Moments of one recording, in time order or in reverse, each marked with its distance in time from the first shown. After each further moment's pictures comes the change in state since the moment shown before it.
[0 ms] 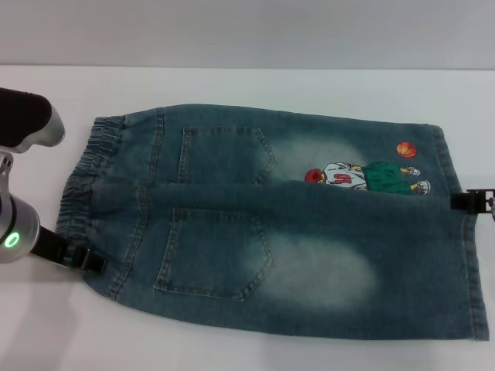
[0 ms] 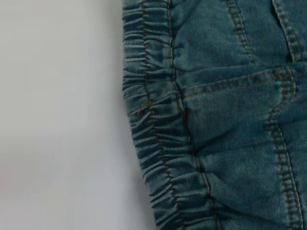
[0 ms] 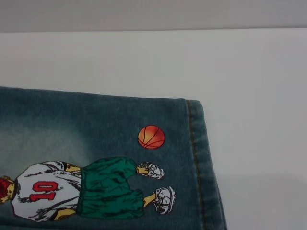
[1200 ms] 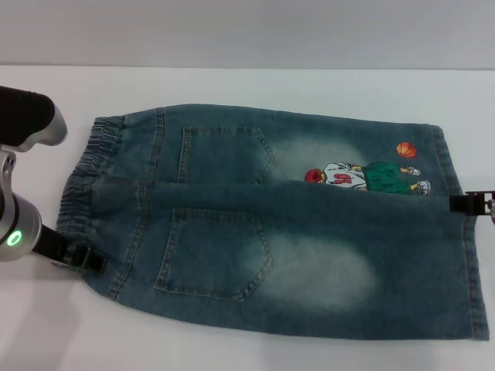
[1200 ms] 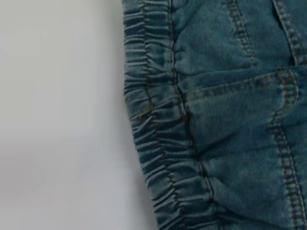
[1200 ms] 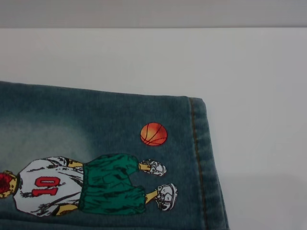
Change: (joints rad) left arm -0.009 0.000 0.006 0.015 0.011 0.010 -0.003; right arm -0.003 0.000 -0.005 0.002 0.000 -0.002 -0.011
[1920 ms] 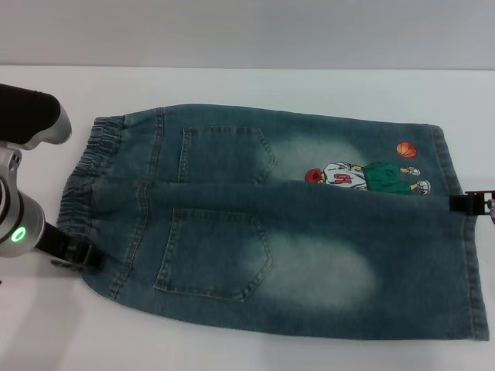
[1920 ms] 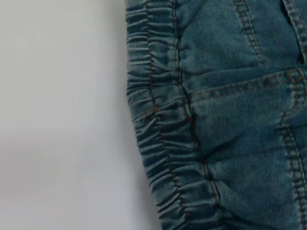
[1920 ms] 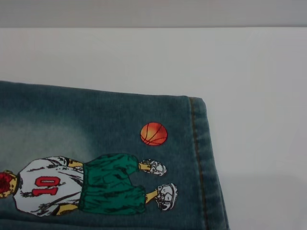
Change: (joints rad) left arm -0.029 0.001 -0.002 0.046 0.008 0.012 0.001; right arm 0.002 0.000 0.000 0.000 0.000 -0.002 0.000
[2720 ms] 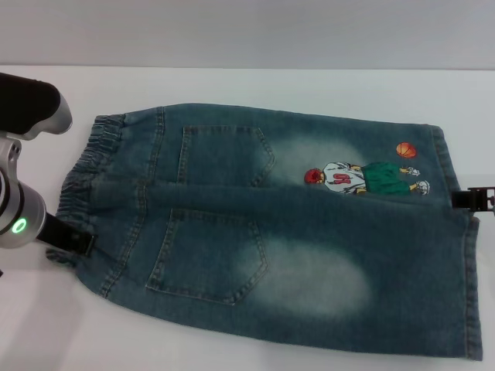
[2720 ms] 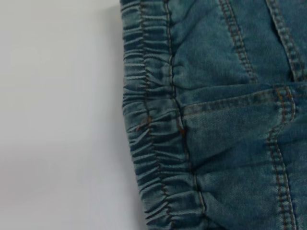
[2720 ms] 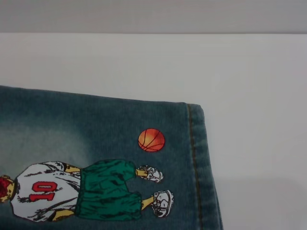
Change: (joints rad) left arm -0.006 0.000 -0.006 -0.025 0.000 0.000 0.001; right arm 0.003 -0.002 0.010 0.005 0.000 0.000 -0.012
